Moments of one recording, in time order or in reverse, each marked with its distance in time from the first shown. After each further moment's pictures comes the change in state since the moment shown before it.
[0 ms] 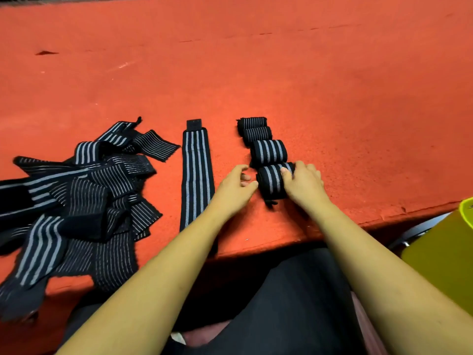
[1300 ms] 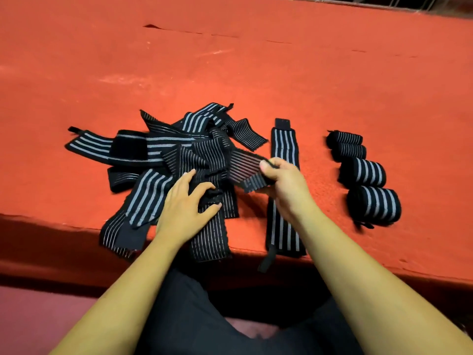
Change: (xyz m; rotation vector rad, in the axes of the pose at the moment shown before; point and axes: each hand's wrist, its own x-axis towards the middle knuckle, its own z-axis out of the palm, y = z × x) left_hand -0.129 -0.186 -0.185 0.555 0.414 -0.014; right_hand -0.086 -0.215 0.078 1.086 -0.566 -0.091
